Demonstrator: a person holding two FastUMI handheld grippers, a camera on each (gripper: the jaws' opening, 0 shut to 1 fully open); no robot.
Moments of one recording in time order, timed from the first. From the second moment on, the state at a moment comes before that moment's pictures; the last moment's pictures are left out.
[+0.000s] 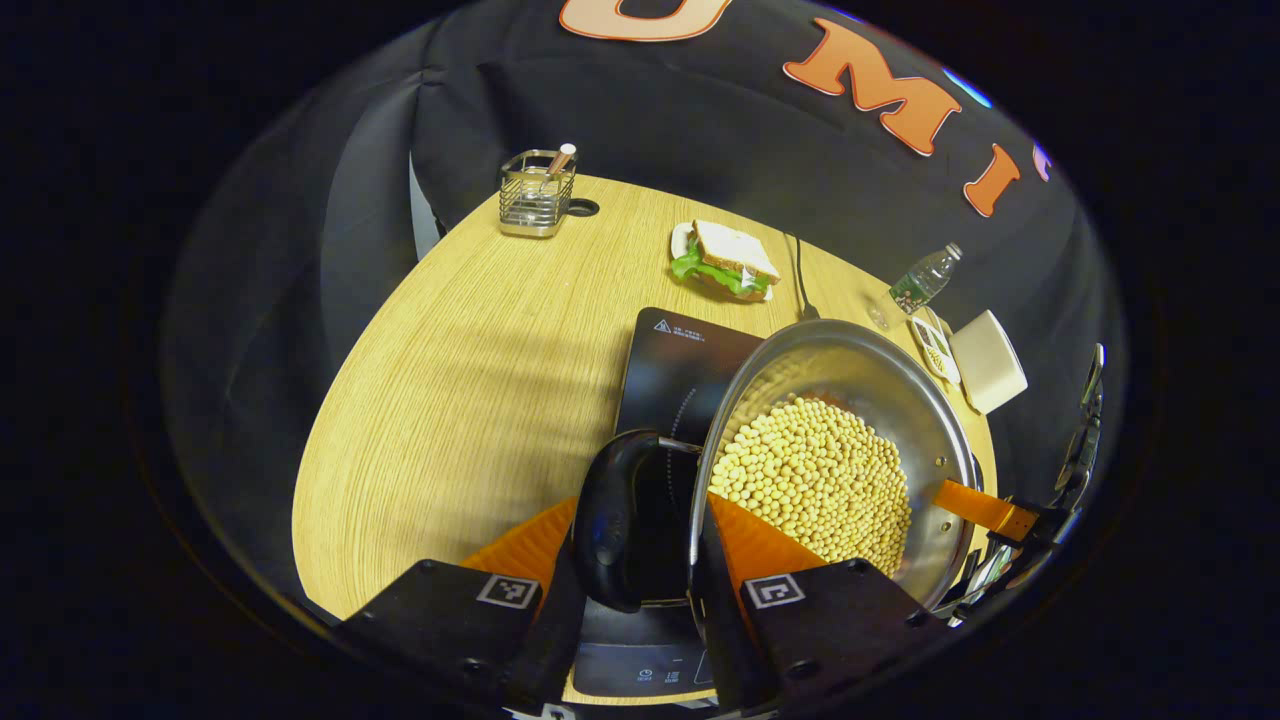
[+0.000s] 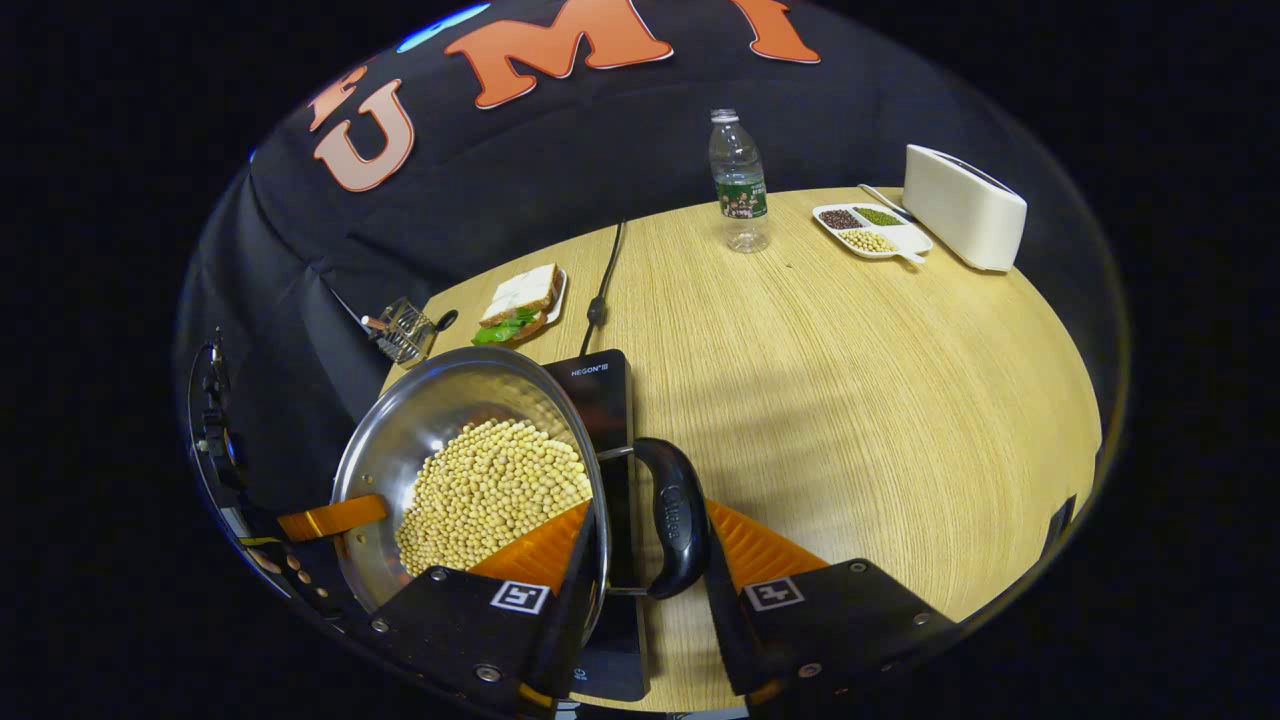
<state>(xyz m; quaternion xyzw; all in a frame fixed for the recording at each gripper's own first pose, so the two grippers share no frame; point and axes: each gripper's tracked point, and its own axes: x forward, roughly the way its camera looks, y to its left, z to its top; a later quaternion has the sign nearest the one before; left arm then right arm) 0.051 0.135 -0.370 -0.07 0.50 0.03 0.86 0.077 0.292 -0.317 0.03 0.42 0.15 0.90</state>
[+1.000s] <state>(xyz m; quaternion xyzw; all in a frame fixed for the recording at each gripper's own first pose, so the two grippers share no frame) 0.104 0.018 -0.007 0.05 0.08 0.08 0.99 0.112 0.125 -0.008 -0.01 0.11 0.10 0.99</state>
